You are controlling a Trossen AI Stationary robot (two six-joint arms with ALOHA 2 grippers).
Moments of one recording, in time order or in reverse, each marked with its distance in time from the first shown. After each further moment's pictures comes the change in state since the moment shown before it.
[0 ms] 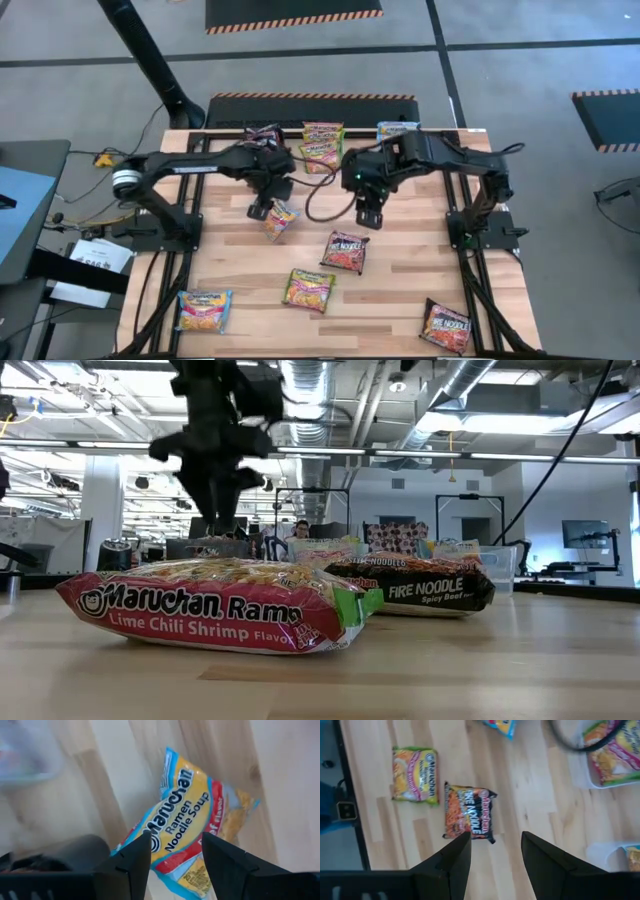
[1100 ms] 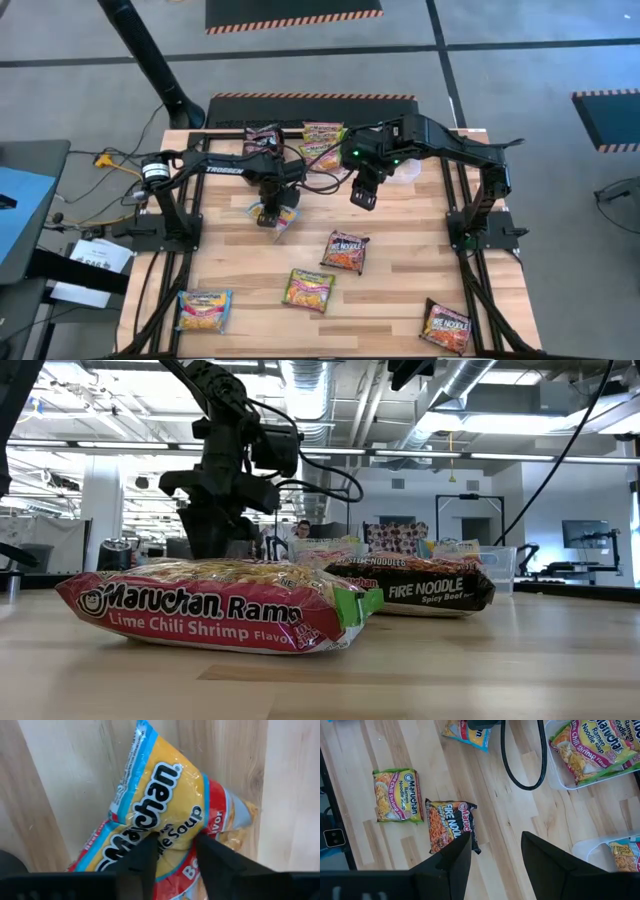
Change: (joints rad) left arm 0.003 0.265 -0.024 0.042 0.117 -0.175; right arm -0.117 0.000 0.000 0.026 0.000 0.000
